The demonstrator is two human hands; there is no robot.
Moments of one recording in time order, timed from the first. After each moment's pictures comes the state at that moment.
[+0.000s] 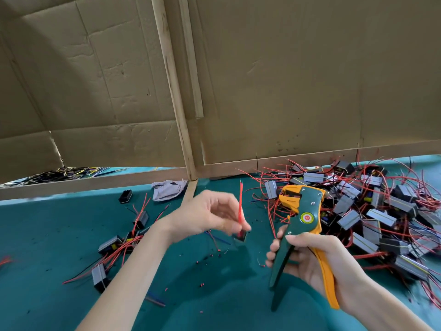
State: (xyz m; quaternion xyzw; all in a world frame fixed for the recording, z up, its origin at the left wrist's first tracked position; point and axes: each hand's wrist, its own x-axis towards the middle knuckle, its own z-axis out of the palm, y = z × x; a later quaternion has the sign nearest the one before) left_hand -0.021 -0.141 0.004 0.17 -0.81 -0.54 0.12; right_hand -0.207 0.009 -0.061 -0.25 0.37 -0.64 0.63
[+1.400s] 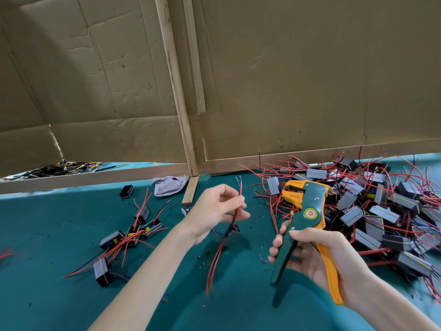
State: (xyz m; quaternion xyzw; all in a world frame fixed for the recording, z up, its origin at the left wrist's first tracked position) left_hand -0.045 -0.143 -0.026 0.31 -0.67 -0.61 0.29; right_hand -0.208 0.005 -0.067 -0.24 0.37 -0.64 0.62
